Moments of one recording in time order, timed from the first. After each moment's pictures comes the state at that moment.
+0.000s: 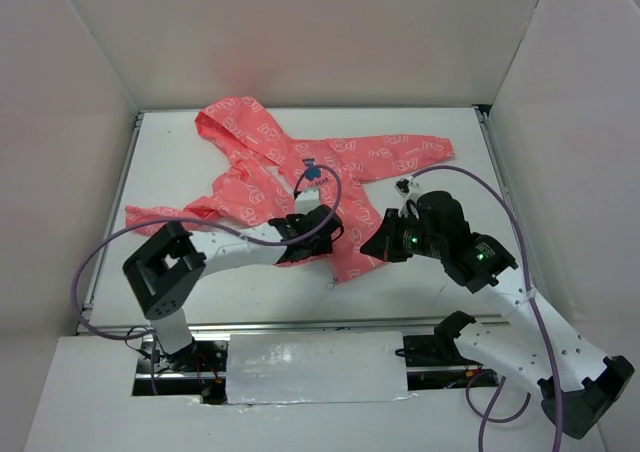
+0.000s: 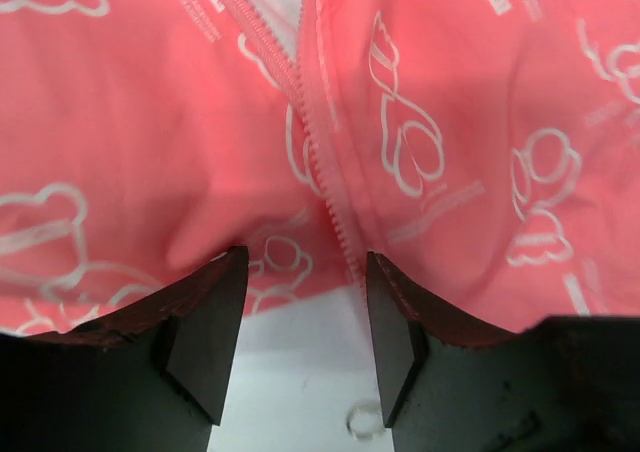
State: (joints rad) left arm -0.93 1.71 1.07 -0.33 -0.46 -0.90; right arm 0.59 0.81 0.86 -0.64 -0.30 0.64
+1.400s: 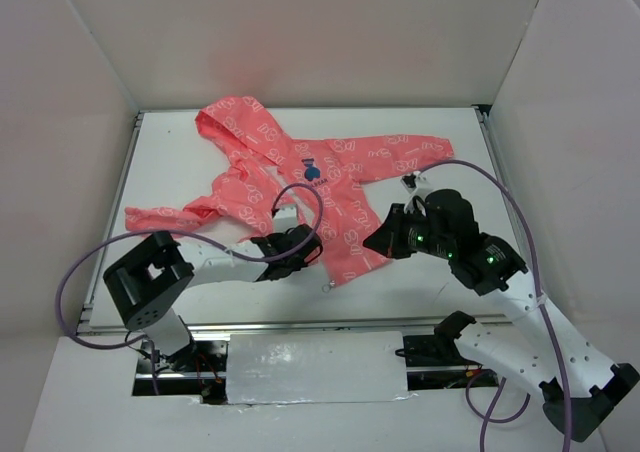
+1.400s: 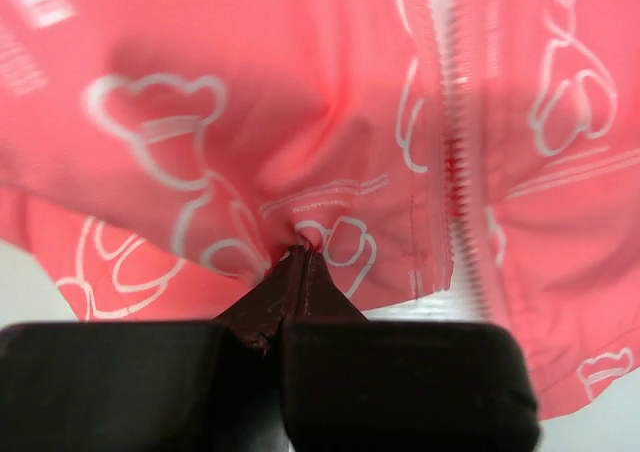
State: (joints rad) left arm -0.92 1.66 0.85 -0.22 -0.51 -0.93; right arm 0.59 0.78 0.92 -0.66 -0.26 0.62
